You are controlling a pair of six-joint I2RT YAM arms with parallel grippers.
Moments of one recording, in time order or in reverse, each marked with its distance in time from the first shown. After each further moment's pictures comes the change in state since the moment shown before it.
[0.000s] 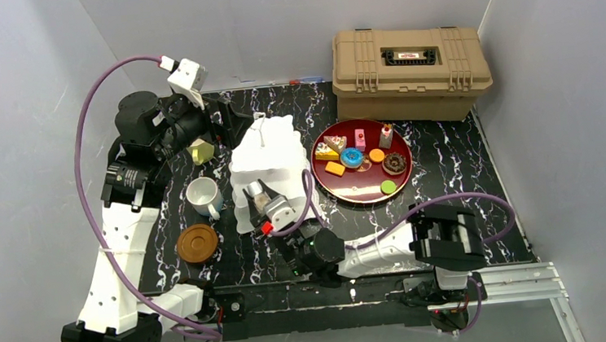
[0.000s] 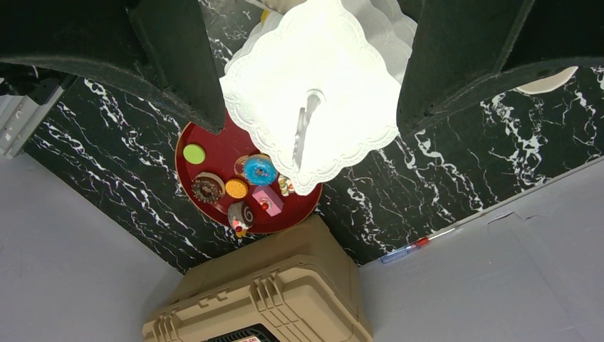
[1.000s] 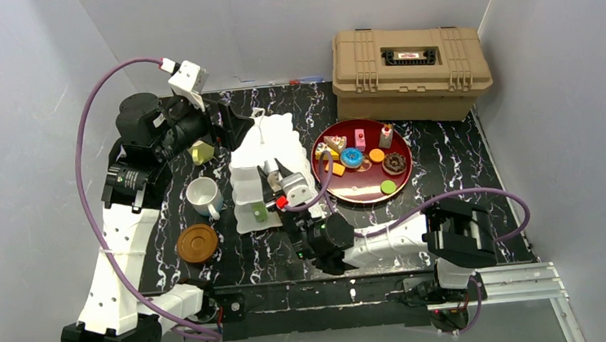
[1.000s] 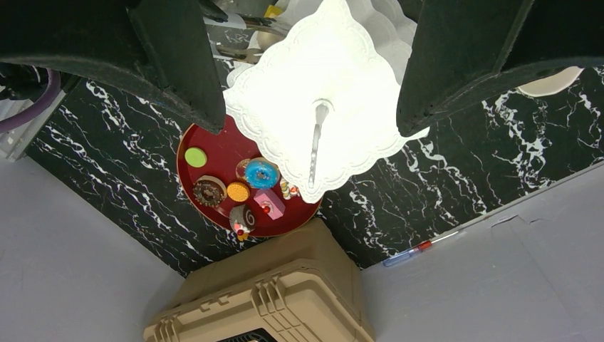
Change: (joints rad) left arm 0.000 -0.009 -0.015 0.000 0.005 0.000; right arm -0.064 -0.056 0.008 0.019 0.055 -0.010
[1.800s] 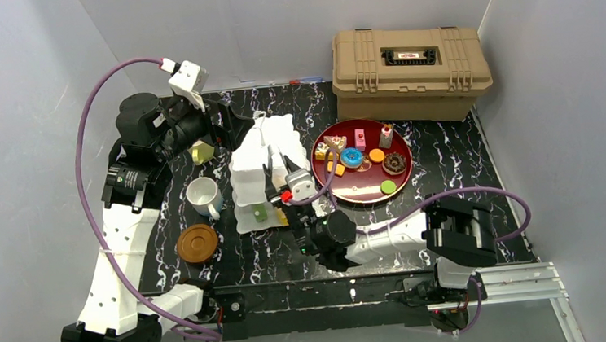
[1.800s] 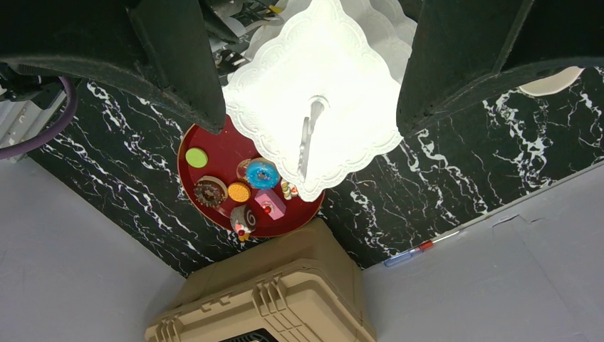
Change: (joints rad) left arm 0.000 0.000 0.000 -0.001 0.003 0.001; right arm -0.039 -0.001 -0.037 0.000 0.021 0.029
